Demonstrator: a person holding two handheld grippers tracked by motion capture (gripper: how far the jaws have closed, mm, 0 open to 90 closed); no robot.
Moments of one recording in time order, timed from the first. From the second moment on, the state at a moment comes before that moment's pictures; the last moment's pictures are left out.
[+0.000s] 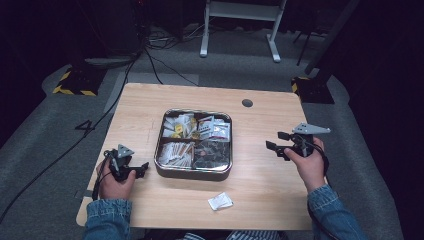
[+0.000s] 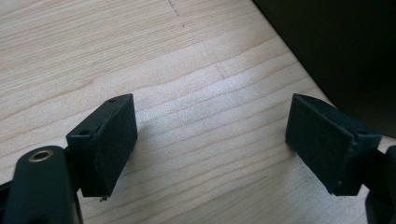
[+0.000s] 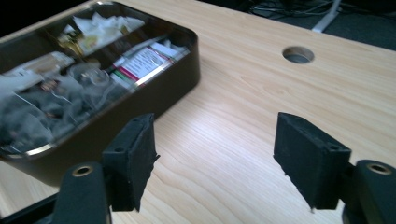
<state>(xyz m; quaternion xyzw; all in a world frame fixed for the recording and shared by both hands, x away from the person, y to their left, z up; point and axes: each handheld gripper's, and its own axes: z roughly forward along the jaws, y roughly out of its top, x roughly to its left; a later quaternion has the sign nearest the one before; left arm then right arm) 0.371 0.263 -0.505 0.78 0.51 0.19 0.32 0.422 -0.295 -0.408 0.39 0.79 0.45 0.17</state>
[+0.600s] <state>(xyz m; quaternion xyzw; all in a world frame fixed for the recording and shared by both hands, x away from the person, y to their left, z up) 0.371 0.262 -0.505 0.78 0.51 0.19 0.32 0.411 -0.330 -0.453 0.42 0.79 0.40 0.17</state>
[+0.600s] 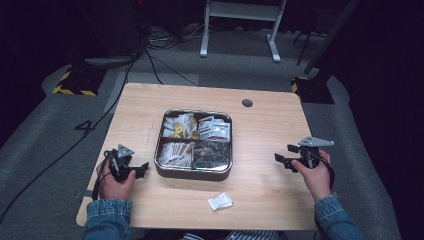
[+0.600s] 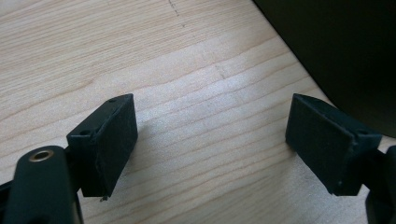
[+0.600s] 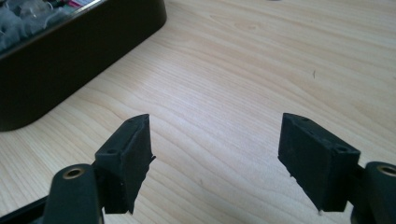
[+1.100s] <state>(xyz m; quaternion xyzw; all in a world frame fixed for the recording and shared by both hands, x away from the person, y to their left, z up) 0.371 0.262 -0.505 0.78 0.51 0.19 0.32 0.403 -0.344 -0.491 0.44 0.79 0.40 0.16</state>
